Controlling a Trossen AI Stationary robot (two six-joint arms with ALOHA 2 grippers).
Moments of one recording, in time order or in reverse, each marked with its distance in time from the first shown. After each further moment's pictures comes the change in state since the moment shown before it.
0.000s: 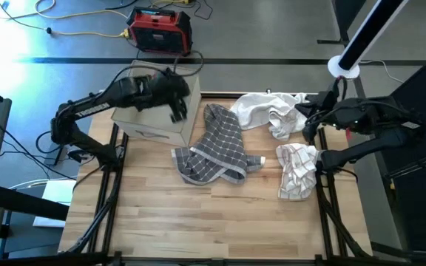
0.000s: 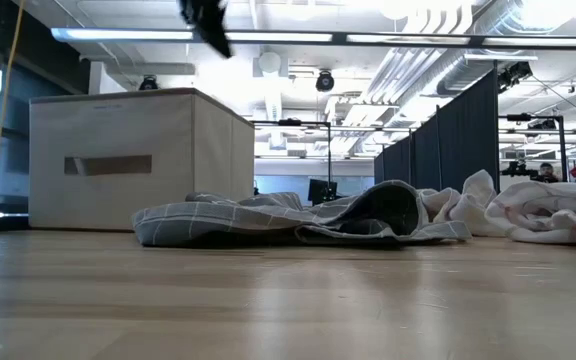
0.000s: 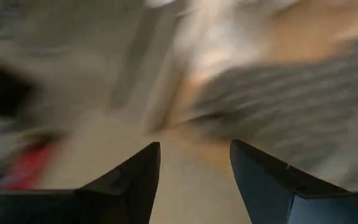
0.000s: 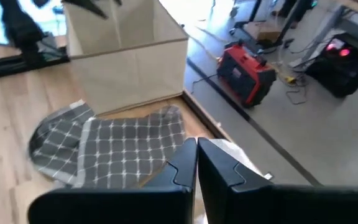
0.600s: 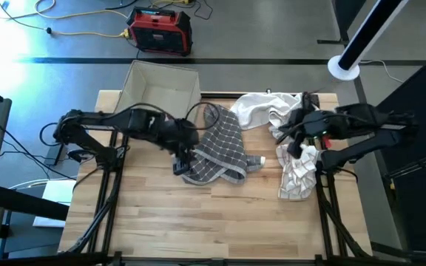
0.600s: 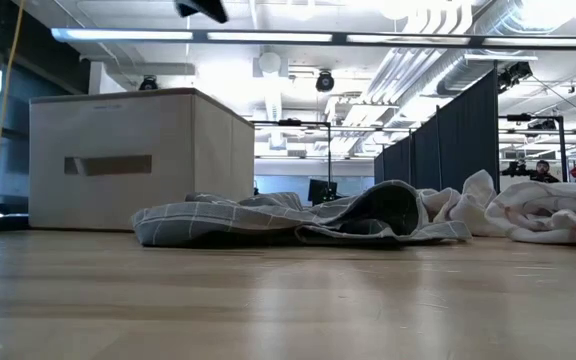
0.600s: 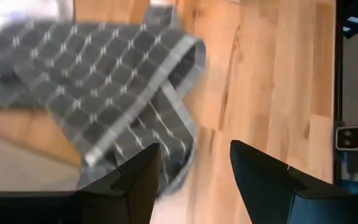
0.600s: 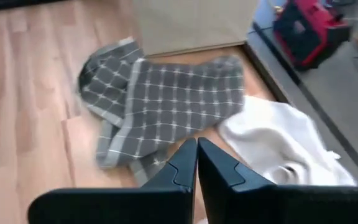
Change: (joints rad) left arm -0.385 0.051 -0.005 -0.130 0.244 -0.503; right arm 0.009 0.108 -0.123 0.045 -0.263 0.019
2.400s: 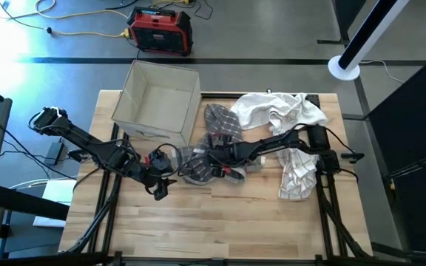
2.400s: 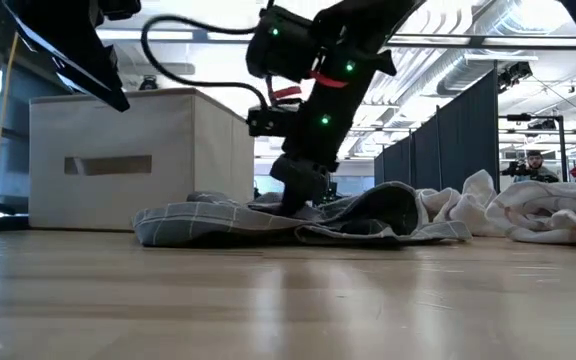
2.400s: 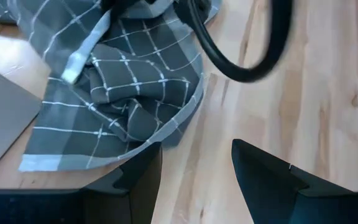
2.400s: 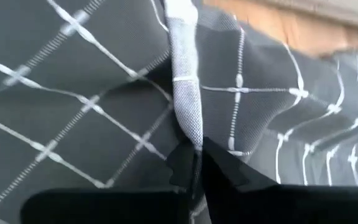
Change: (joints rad) left arm -0.355 -0.361 -0.822 0.526 -0.336 -0.333; right arm -0.090 1.022 0.067 0.625 0.088 -0.234
